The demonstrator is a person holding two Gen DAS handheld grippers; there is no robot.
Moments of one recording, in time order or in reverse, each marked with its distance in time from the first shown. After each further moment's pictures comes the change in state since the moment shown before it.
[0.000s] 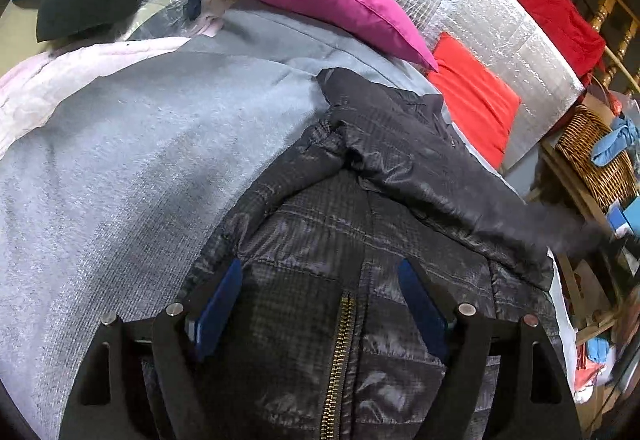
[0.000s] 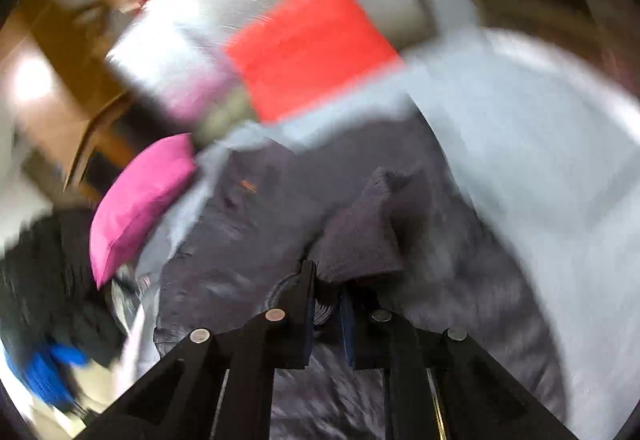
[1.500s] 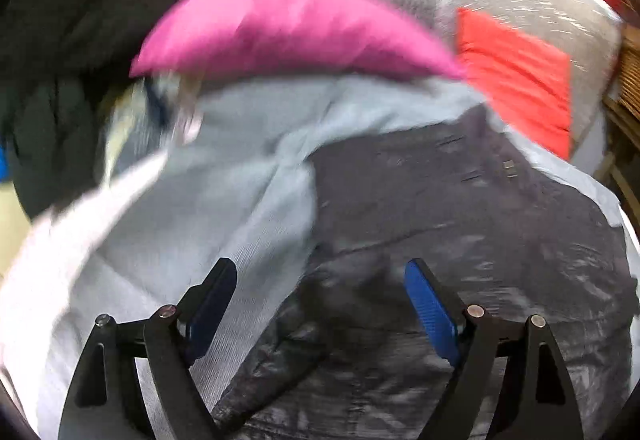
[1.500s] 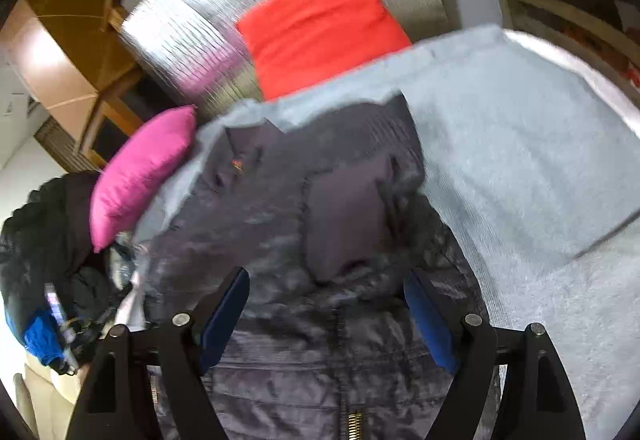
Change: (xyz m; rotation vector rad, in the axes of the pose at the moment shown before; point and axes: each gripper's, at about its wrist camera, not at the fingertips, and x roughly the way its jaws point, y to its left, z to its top) left arm 0.083 -0.069 0.114 0.197 0.019 0.367; right arm 0.008 -0.058 -0.002 -0.014 0.118 0.086
